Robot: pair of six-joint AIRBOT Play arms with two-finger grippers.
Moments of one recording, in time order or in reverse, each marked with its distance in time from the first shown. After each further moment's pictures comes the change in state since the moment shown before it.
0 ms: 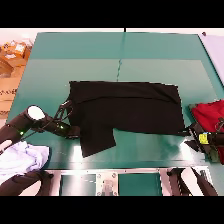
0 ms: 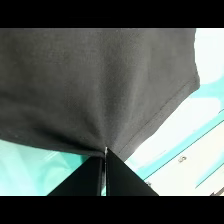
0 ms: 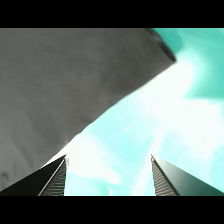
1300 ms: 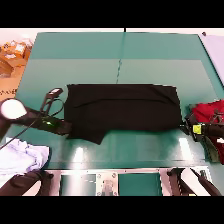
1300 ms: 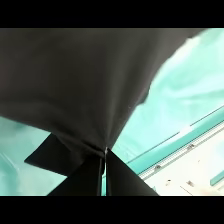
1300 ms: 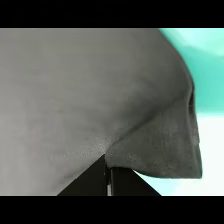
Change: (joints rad) left arm 0.000 0.261 0.157 0.208 -0.177 -0.146; right arm 0.112 -0.115 0.038 0.171 -0.170 -0.067
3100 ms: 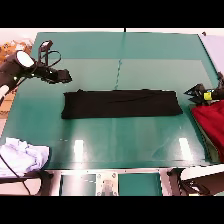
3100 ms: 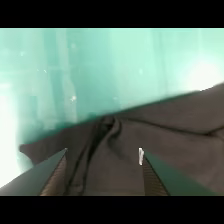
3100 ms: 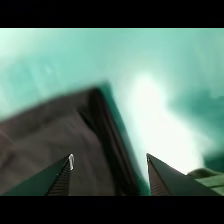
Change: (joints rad) left arm 0.143 -0.664 0.647 0.075 0.307 0.027; right arm 0.043 -0.772 0.834 0.062 0.096 -0.352
